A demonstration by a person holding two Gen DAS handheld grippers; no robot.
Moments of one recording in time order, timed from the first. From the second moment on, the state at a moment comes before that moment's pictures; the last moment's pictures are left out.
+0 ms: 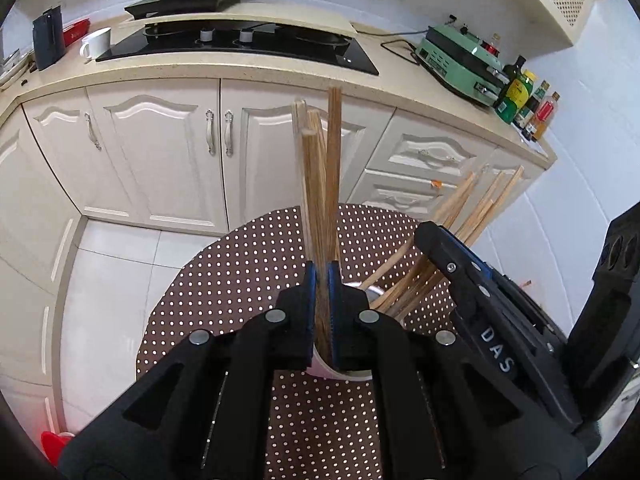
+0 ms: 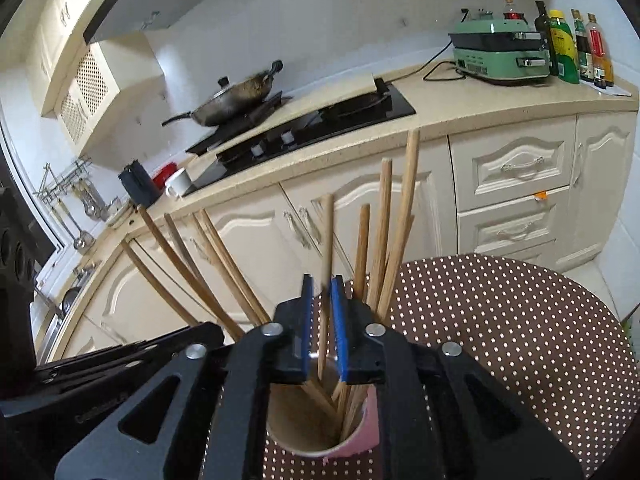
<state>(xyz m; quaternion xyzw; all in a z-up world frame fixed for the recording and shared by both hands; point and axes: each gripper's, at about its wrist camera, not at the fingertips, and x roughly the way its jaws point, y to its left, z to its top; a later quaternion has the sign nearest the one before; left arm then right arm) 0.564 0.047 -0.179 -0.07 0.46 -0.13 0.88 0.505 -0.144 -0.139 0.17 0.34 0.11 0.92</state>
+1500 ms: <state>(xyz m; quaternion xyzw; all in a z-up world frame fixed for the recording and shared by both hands) 0.326 0.066 -0.082 -0.03 0.35 -0.02 0.94 0.287 -0.174 -0.033 0.08 0.28 0.12 0.95</state>
